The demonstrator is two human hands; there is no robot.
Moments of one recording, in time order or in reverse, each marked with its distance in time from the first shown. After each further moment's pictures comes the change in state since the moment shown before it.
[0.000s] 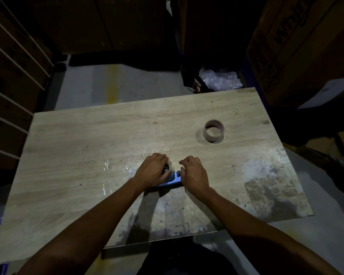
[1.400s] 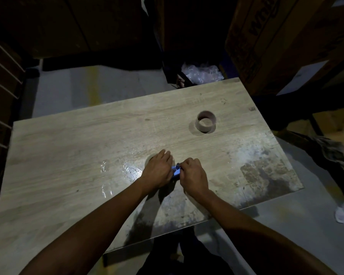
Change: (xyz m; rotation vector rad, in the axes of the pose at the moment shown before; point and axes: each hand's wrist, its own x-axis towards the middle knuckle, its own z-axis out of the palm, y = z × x) left_hand -0.005 0.018 0.009 0.171 -0.189 0.101; right_hand -0.038 -0.025 0.005 -0.126 0.056 0.129
